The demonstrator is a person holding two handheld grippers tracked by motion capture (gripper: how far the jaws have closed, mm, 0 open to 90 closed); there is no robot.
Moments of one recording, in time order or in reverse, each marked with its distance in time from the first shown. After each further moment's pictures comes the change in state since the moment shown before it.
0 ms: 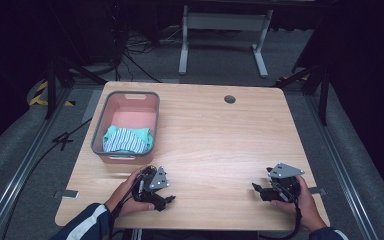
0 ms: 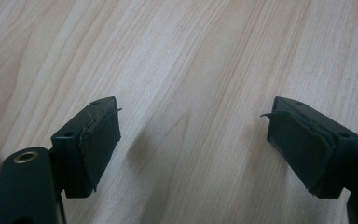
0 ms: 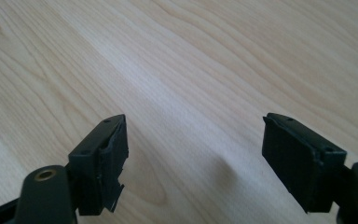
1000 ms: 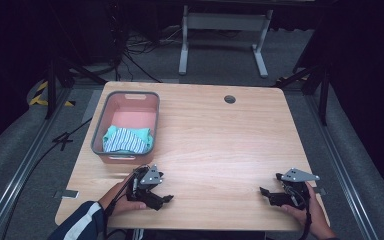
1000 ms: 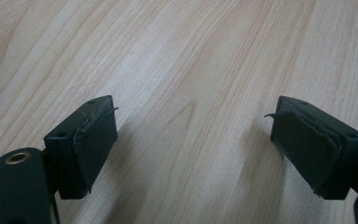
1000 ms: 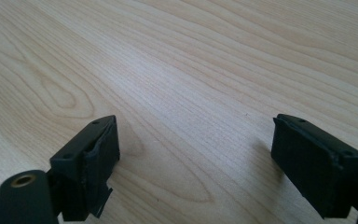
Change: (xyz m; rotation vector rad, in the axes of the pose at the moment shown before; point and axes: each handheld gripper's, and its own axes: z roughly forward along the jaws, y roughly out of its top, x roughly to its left) left arm 0.008 -0.016 0.003 -0.081 -0.053 -0.107; right arm -0.017 -0.033 -0.004 -0.039 0.037 0.156
